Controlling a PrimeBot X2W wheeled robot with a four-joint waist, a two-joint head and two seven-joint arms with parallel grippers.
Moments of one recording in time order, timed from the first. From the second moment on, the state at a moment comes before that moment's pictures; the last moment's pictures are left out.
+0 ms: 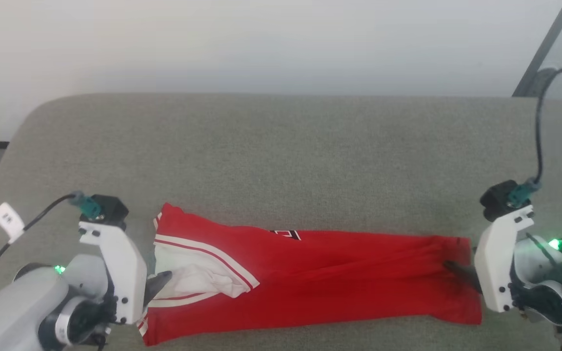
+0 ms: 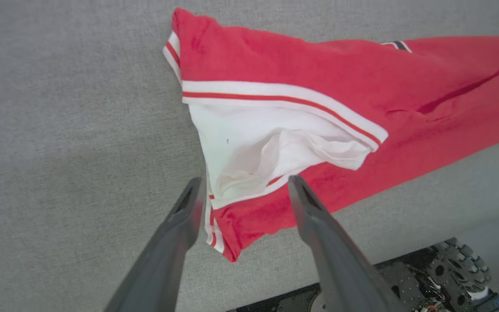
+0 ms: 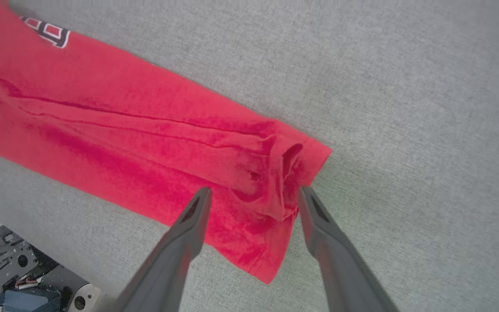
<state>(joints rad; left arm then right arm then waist) -0.58 0.85 -0.93 0.06 -1.24 0.27 0.57 -0.29 -0.48 0.28 0.11 0.62 0.13 0.89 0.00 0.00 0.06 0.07</state>
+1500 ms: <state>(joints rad) 0.02 0.63 -0.26 0.08 -0.77 0.19 -0.26 -0.28 -0.42 0.21 0.57 0.69 0.13 0.69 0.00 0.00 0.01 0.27</state>
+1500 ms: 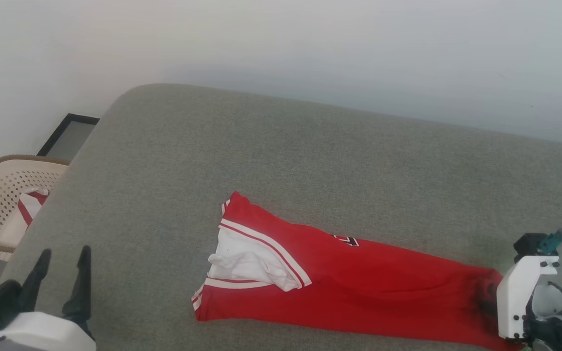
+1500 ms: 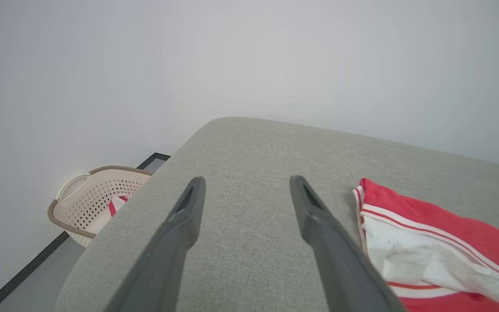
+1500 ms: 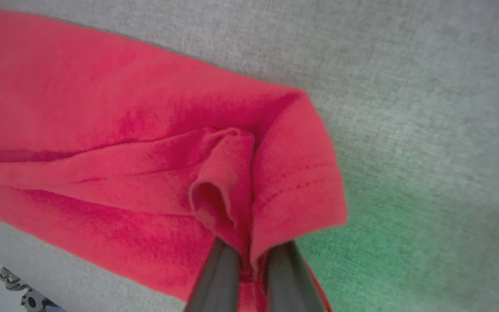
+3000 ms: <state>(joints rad) 0.04 0.43 -0.06 0.18 -0.54 0.00 -0.26 -0.26 -0.54 0.43 0.21 0.94 0.13 0.60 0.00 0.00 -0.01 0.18</state>
